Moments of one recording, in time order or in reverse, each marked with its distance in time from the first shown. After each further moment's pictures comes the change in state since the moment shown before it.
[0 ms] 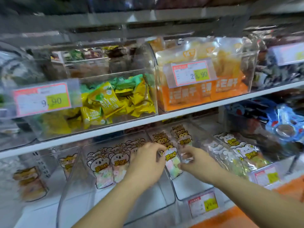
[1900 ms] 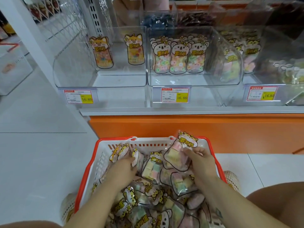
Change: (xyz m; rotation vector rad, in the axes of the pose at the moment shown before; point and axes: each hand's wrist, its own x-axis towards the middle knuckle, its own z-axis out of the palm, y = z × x) left_hand -0.363 -0.202 0.095 0.039 -0.411 -0.643; right_hand -0.232 0.027 0.241 0.845 0.065 0.656
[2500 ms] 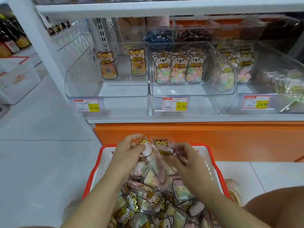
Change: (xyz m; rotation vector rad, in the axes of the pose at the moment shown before) left_hand -0.049 0.074 -0.084 -0.993 0.235 -0.027; right_hand -0.073 -0.049 0.012 -0.468 -0.415 -0.527
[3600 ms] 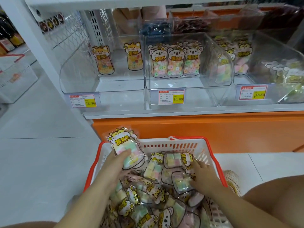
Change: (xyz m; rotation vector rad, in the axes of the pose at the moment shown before) left_hand 0.009 -0.067 -0.022 -0.291 0.040 -0.282; right_hand 0.016 0.162 -0.034 -0.992 -0.355 0.308
